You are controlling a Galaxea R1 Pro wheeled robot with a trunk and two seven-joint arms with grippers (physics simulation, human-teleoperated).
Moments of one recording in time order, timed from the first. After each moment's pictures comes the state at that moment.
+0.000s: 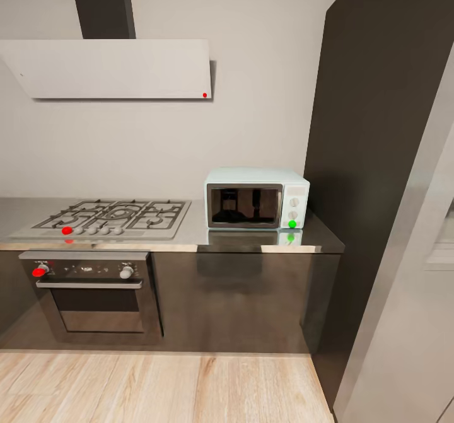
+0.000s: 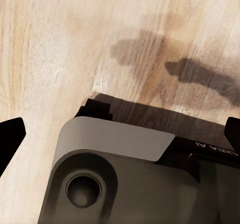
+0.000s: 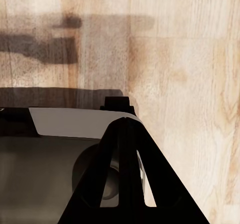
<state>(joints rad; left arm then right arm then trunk) -0.20 -0.02 -0.34 -0.01 0.61 -0.02 0.06 -0.16 -0.04 -0.27 0.03 0.28 -0.11 0.01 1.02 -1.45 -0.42</state>
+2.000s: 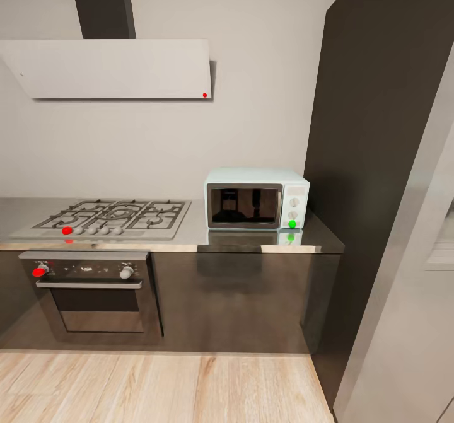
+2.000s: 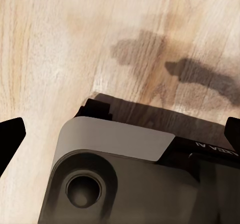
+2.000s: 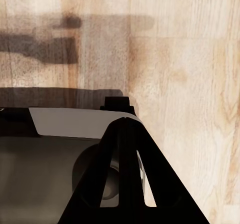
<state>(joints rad) -0.20 -0.02 -0.34 -0.01 0.61 -0.02 0.06 -0.16 -0.04 -0.27 0.03 0.28 -0.11 0.01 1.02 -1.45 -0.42</state>
